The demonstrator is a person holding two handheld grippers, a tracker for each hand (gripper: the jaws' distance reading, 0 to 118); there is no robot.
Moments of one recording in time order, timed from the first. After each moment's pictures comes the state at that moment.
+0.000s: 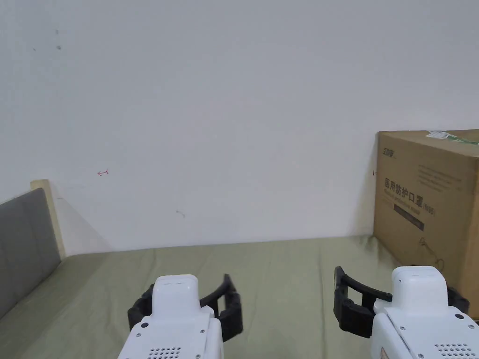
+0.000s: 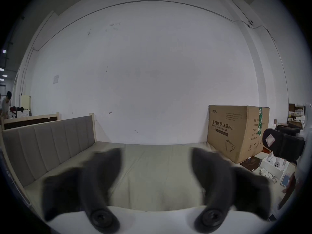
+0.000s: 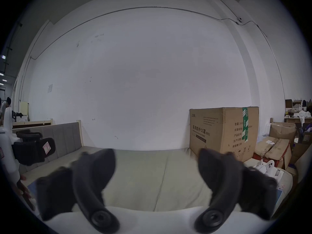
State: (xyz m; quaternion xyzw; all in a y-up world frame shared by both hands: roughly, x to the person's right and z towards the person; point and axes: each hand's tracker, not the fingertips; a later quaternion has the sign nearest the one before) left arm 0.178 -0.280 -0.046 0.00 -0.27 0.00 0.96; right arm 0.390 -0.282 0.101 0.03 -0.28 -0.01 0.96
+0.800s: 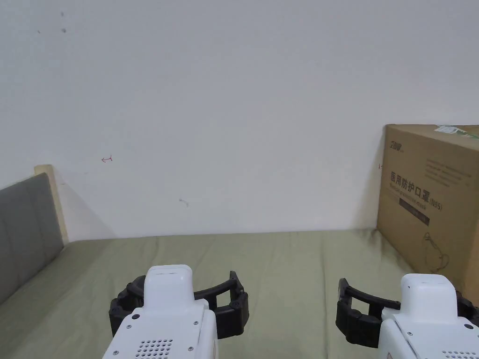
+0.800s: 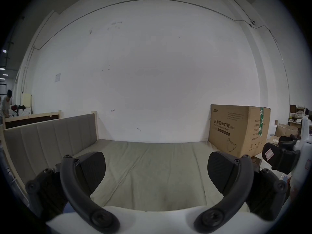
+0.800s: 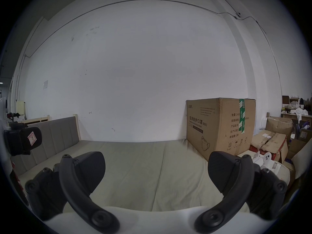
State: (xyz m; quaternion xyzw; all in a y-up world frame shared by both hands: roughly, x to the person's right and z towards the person) left arm 0.161 -0.276 -0.044 -0.01 -0.26 0.00 0.97; right arm 0.384 -0.294 0.097 0.00 -0.30 -0.02 0.95
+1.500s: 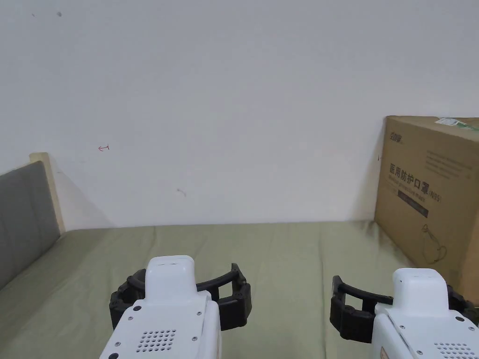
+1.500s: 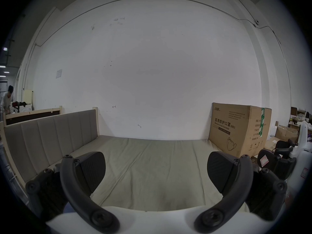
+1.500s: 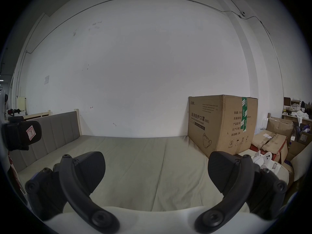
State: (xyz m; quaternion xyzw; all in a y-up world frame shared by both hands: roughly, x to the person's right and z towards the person) left arm 0.161 -0.277 -0.044 -0.02 -0.26 0.01 0.97; right arm 0.379 -0.301 0.090 -0.03 -0.29 -0.02 0.96
